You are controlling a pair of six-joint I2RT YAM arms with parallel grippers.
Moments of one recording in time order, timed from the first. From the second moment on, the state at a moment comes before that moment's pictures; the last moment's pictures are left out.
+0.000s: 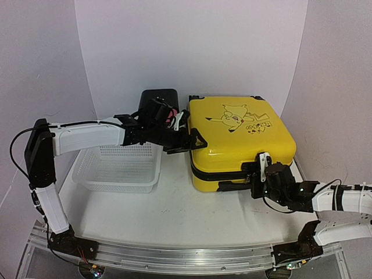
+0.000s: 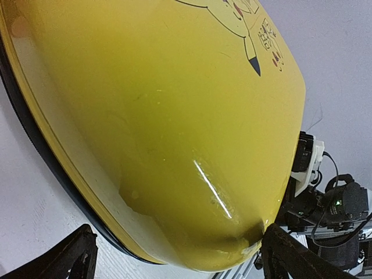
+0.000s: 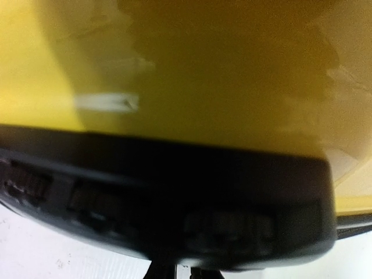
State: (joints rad) left arm -0.85 1.81 1.48 -0.25 0.37 -0.64; right arm 0.77 1.03 0.35 0.02 0.40 0.39
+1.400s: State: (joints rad) left arm -1.05 1.60 1.10 -0.08 0.08 -0.75; right arm 0.78 1.30 0.65 -0.11 0.12 0.23
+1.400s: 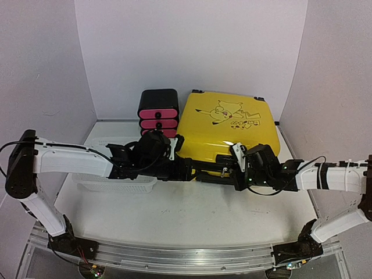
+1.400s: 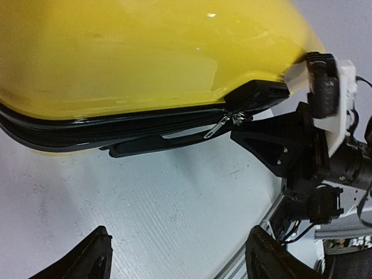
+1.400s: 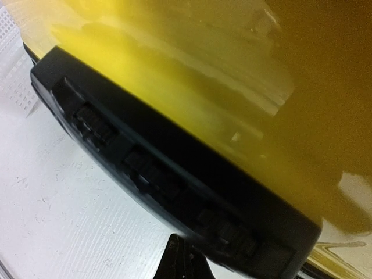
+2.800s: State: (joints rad) left arm -1.13 2.01 1.07 0.52 -0.28 -1.61; right arm 0.84 1.39 0.68 -0.01 0.10 0.23
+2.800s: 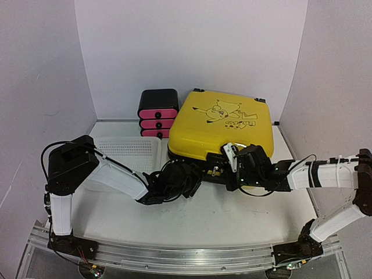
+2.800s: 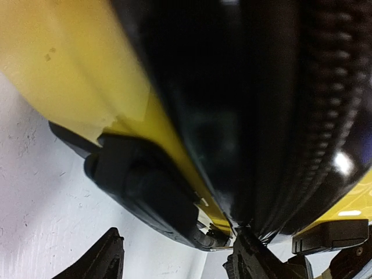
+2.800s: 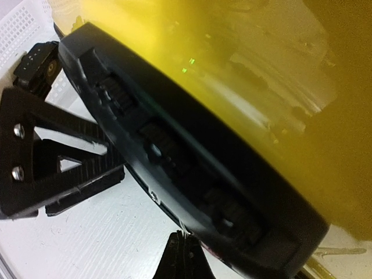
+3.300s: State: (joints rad) left arm -1.15 2.07 1.11 0.59 -0.34 -1.62; right arm 0.89 1.38 0.67 -0.02 0.27 0.30
